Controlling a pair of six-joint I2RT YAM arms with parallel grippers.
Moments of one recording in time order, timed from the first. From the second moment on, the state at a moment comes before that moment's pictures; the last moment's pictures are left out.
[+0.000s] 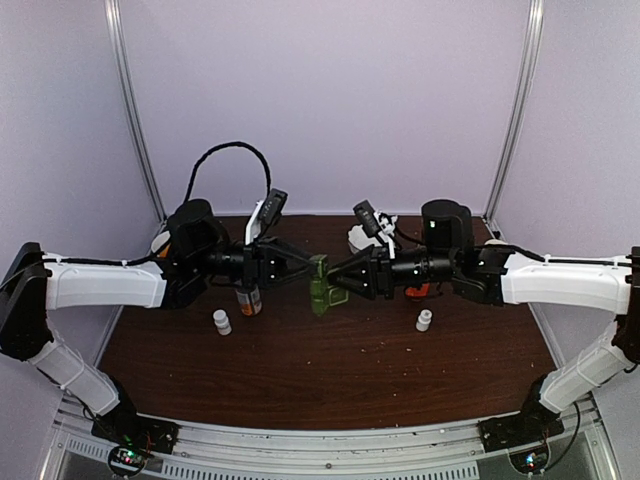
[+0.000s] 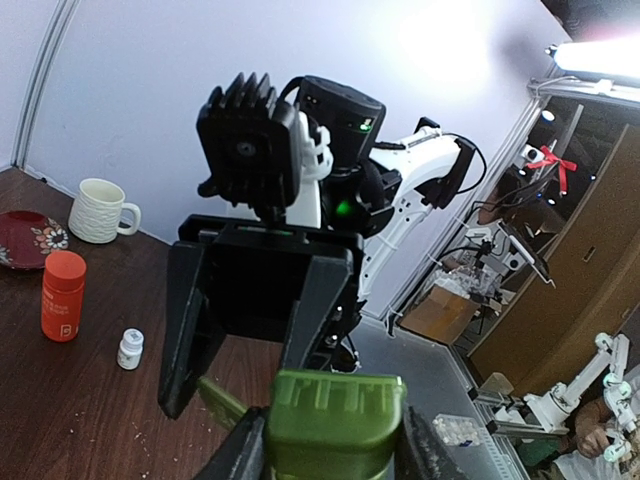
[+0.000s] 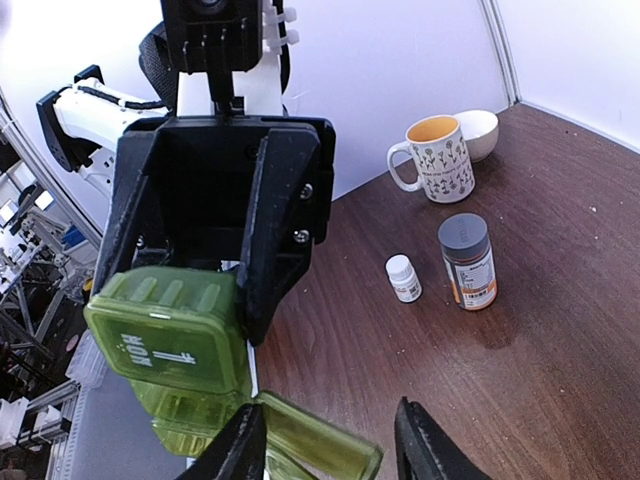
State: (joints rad) left arm -0.77 1.48 0.87 0.73 0.97 -0.62; right arm 0.82 1.40 0.95 0.21 -0.58 0.30
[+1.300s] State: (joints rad) left arm -0.77 1.49 0.87 0.71 0.98 -0.60; right arm 0.85 1.44 0.95 0.27 -0.70 0.32
